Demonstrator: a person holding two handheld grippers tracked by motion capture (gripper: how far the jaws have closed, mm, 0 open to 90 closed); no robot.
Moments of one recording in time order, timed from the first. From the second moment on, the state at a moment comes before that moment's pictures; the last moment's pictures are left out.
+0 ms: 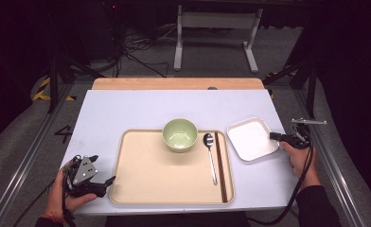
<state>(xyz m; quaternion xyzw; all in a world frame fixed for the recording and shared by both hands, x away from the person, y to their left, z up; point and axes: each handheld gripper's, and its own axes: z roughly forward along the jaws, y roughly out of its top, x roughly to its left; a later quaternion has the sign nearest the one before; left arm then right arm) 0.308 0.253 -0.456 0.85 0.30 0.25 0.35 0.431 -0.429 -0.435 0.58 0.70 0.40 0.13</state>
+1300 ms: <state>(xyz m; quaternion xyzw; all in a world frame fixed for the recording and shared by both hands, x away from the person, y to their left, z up) 0.308 0.258 -0.453 0.84 0.31 0.26 0.35 0.409 -0.412 -0.386 0.52 0.69 0.47 0.20</state>
